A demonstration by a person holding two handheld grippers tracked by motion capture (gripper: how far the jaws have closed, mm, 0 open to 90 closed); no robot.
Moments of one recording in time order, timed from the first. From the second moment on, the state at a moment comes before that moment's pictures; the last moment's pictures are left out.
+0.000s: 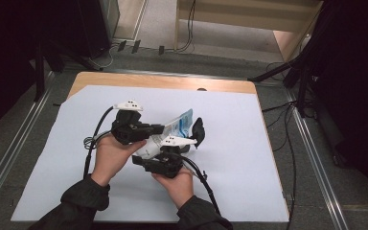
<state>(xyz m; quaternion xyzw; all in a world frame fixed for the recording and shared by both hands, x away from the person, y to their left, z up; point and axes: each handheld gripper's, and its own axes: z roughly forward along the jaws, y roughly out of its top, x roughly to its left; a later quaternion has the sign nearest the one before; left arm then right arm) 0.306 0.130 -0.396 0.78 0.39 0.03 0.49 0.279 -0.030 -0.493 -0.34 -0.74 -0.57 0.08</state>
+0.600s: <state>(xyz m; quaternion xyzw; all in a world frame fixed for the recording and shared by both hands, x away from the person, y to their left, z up) 0.307 0.130 -0.399 0.78 0.39 0.01 0.49 0.281 -0.034 -0.492 -0.35 -0.73 -0.58 0.10</state>
